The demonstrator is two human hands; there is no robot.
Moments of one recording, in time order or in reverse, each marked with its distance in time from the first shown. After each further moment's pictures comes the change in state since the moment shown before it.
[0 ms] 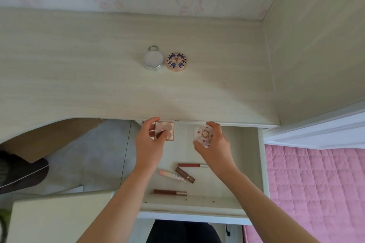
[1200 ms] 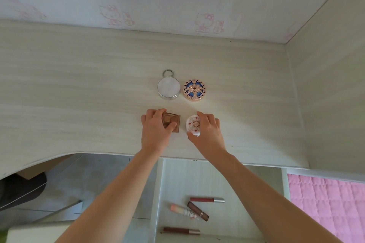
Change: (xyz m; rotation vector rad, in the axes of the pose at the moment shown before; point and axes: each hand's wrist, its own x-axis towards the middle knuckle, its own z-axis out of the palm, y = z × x) left_hand 0.166 0.022 0.001 0.538 -0.094 0.110; right_hand 0.145 -0.072 0.060 -0.456 -0.023 -0.167
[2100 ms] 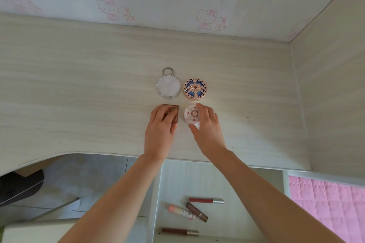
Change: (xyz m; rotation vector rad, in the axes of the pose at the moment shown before) left_hand -0.001 -0.010 0.018 0.159 0.157 0.441; right_hand 0.013 -0.002 0.002 0.065 0.092 -0.104
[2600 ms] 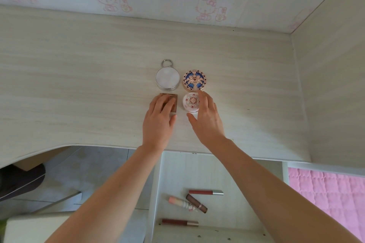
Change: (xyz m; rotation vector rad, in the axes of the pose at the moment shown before) left_hand 0.000 -0.004 0.000 0.068 -0.020 0.018; right_hand 0.005 -0.001 0.000 -0.051 0.030 -0.034
